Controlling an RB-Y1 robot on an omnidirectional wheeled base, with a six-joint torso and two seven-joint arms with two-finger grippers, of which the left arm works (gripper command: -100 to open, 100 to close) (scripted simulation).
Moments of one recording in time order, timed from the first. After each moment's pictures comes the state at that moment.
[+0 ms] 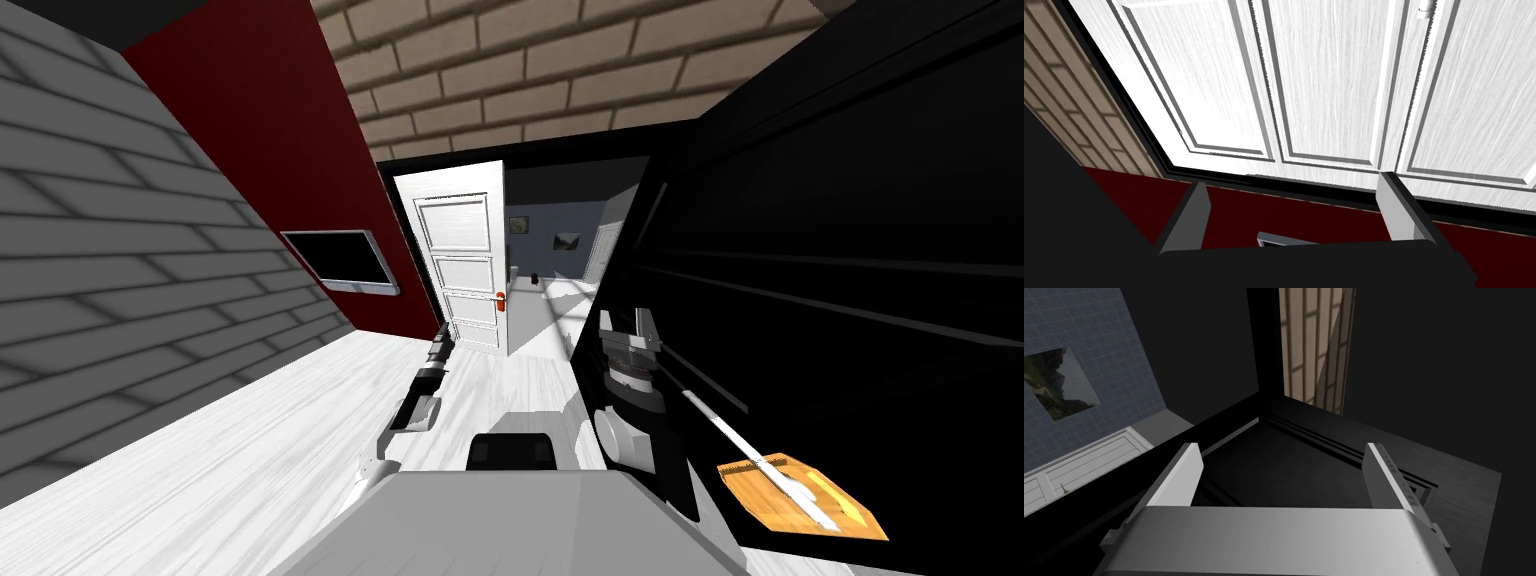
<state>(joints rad) 0.23 0.18 0.02 -1.71 0.06 -0.39 0.12</state>
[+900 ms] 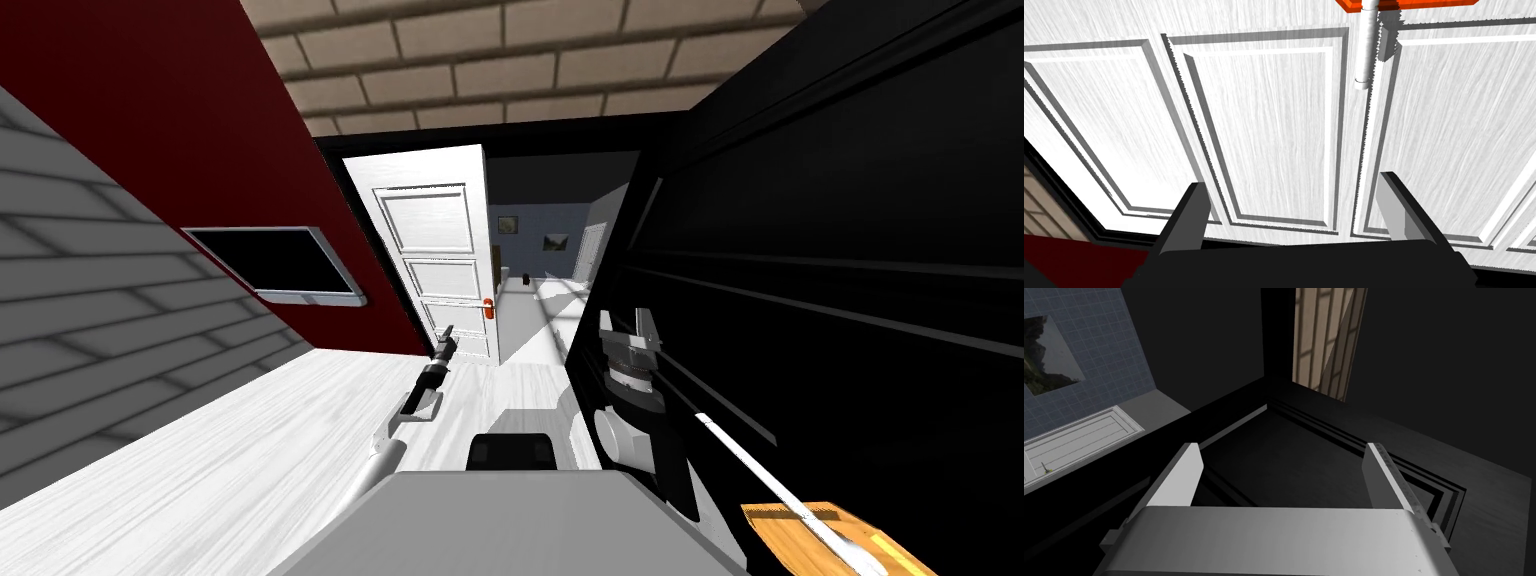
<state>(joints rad) 0.12 0.23 0.02 -1.48 0.08 -0.37 0.16</state>
